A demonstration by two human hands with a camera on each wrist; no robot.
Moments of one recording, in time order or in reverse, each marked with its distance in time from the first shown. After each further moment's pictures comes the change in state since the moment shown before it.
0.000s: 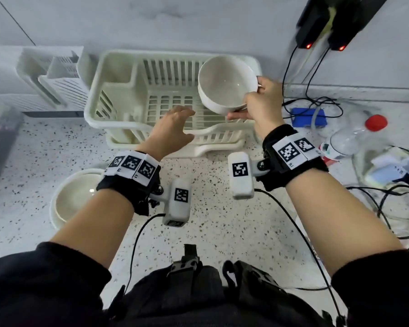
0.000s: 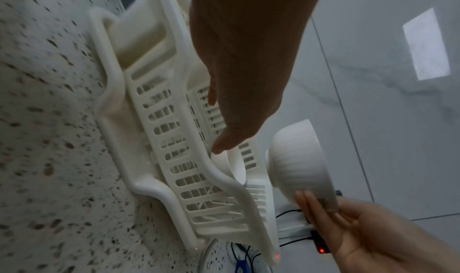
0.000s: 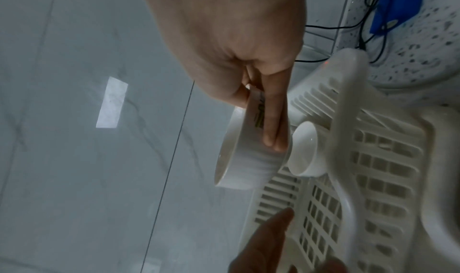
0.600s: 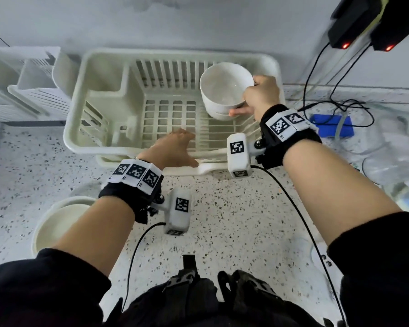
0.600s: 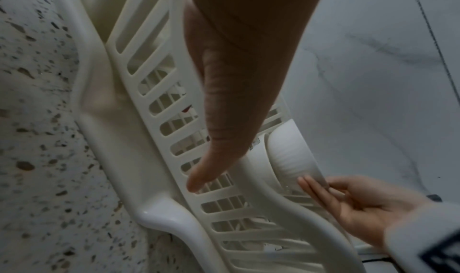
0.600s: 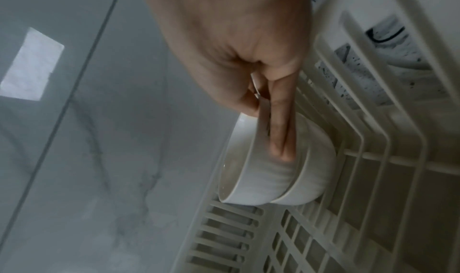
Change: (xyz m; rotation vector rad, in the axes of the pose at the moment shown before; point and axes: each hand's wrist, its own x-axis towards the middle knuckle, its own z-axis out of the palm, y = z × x) left_hand 0.066 -0.039 0.032 0.091 -0.449 -0.136; right_hand 0.124 0.025 0.044 -0.176 -0.040 0.240
